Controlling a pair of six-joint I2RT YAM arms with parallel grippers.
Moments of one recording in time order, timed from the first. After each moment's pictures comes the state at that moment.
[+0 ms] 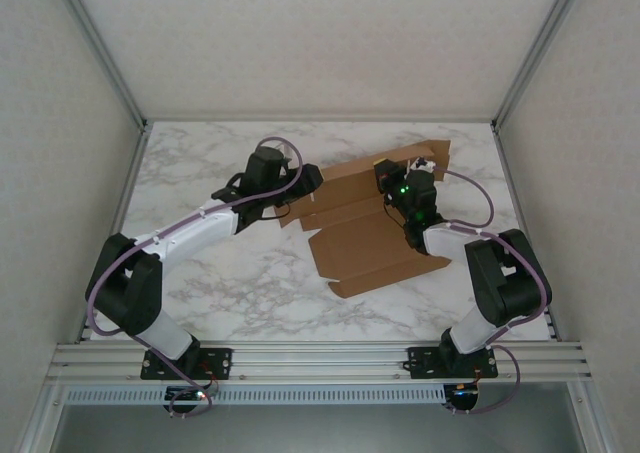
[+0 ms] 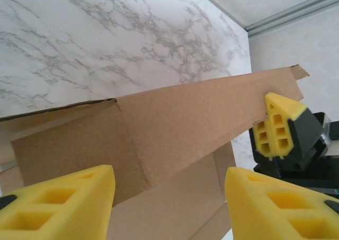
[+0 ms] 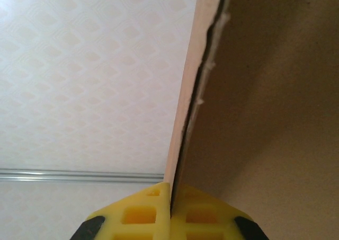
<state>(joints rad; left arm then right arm) -0.53 1.58 1.11 -0.07 0.17 -0.90 0.36 1.60 0.71 0.75 -0.09 1.36</state>
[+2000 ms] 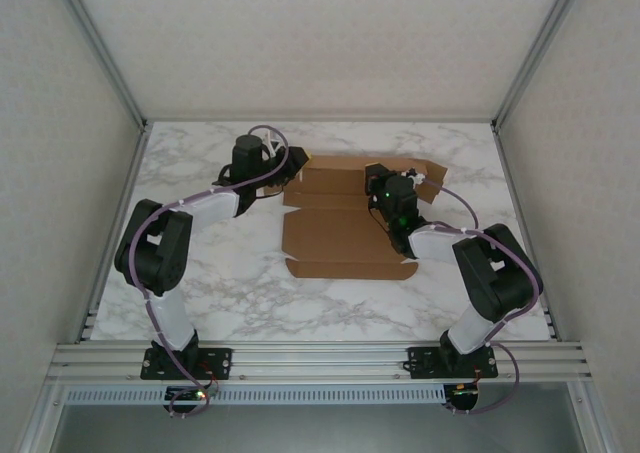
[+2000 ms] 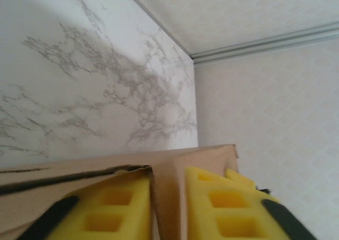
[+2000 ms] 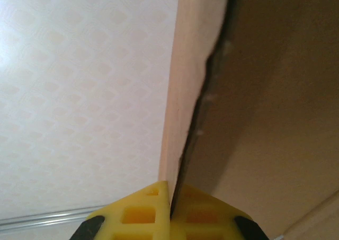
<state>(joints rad) -0.34 1.85 1.15 0.38 0.50 -1.09 0.50 1.65 0.73 0.76 0.16 1.59</state>
